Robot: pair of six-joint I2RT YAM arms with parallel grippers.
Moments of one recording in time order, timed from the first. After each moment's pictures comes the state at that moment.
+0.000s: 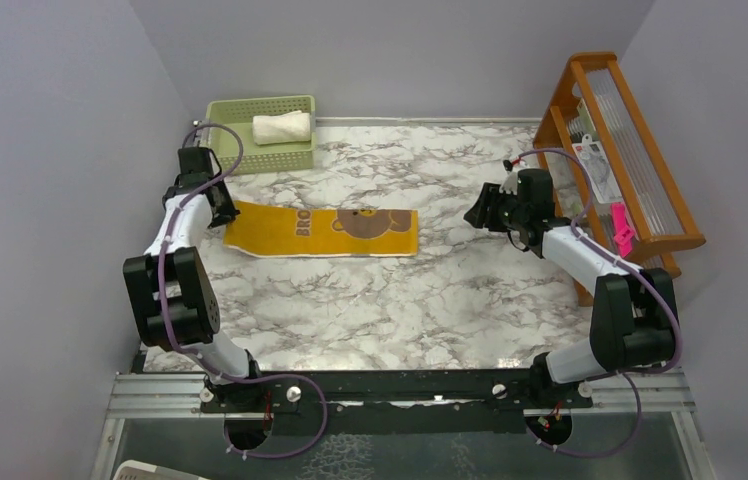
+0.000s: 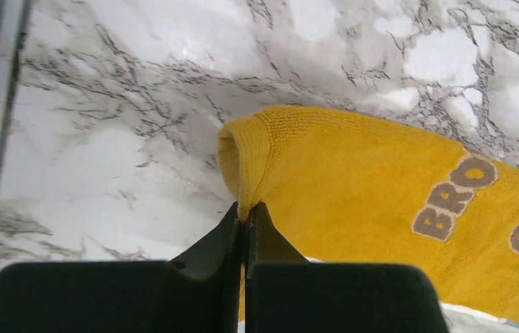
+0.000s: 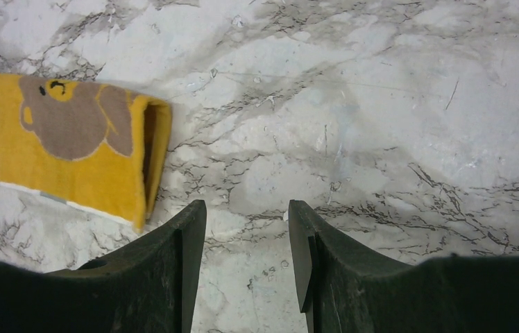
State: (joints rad) left arm 0.22 1.63 1.16 -0.51 0.05 -0.21; right arm 0.14 1.47 0.83 0.00 -0.27 0.29
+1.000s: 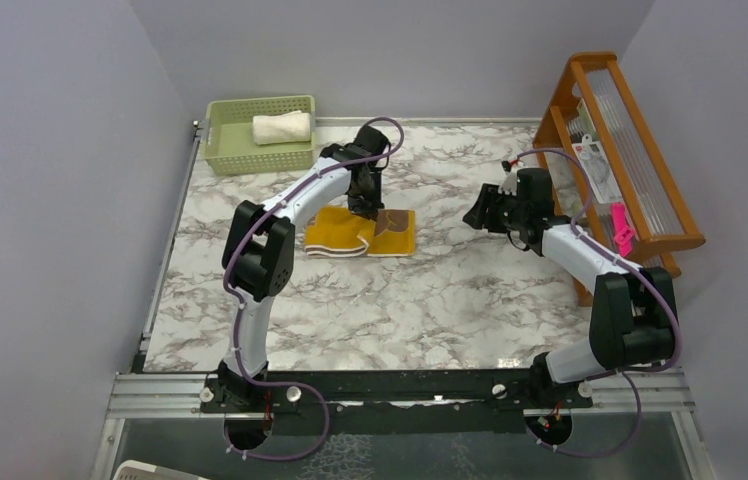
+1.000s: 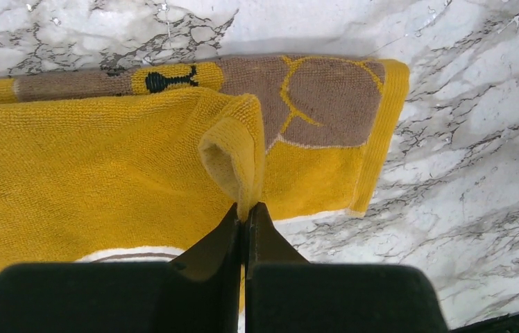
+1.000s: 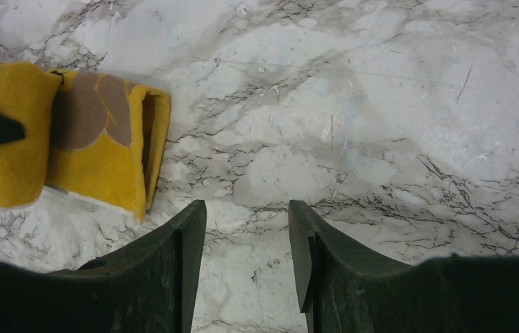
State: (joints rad) left arm -0.53 2.08 1.80 -0.87 0.05 -0.51; right arm 0.14 1.47 0.85 -0.04 -0.28 0.29
